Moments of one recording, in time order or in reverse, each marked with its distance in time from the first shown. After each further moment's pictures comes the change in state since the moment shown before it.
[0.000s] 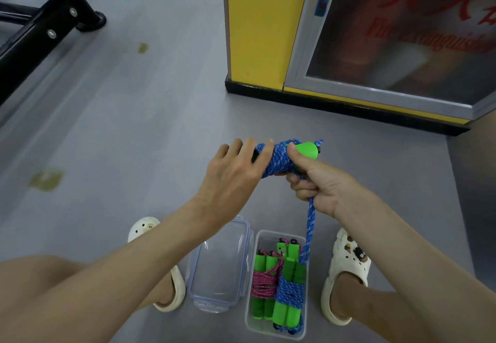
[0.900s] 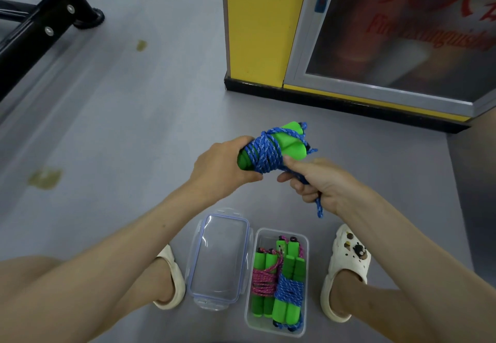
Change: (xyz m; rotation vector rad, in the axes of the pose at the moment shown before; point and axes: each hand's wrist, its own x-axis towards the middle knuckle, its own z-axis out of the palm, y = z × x) left_hand 0.017 -0.017 -0.016 -0.701 -0.533 -0.617; right_hand 0.000 0.001 -0.002 -0.321 0.073 0.029
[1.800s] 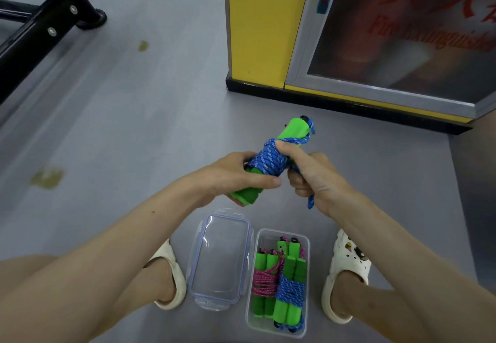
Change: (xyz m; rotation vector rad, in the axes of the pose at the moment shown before) left_hand 0.001 0.008 -0.003 -0.514 -0.485 -0.322; right_hand -0.007 -0.005 0.014 0.082 0.068 -0.186
